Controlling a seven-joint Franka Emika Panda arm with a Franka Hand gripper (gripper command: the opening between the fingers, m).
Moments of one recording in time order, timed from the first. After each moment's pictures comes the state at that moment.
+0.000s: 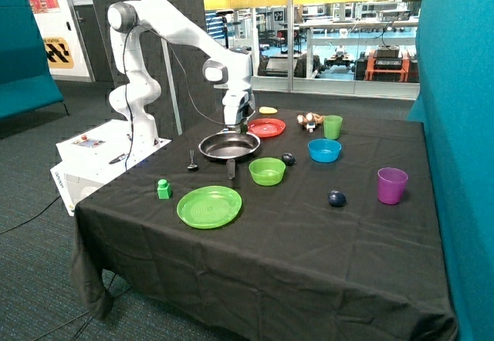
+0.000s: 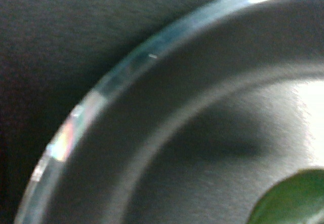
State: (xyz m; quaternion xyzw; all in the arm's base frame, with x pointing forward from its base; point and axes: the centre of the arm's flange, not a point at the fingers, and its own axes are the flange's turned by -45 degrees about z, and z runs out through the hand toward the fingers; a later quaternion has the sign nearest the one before) arm 0.524 0.005 0.359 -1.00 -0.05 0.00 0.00
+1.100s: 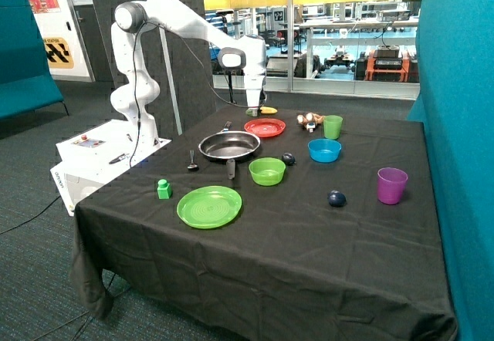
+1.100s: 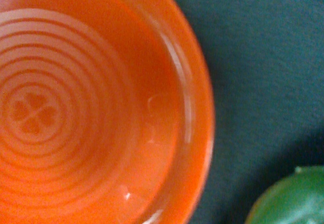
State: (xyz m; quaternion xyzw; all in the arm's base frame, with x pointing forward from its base) arm 0.533 0.115 0.388 -0.98 -0.19 0.00 0.00
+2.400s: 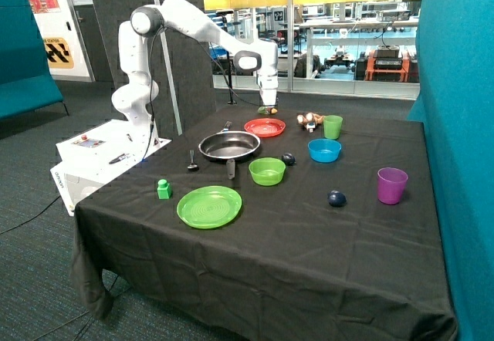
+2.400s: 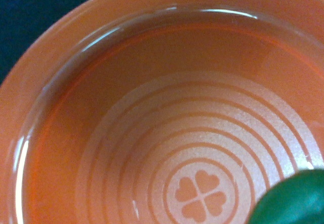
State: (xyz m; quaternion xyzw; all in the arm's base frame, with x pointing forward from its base) arm 0.542 0.205 0.359 -0.96 -0.28 0.00 0.00
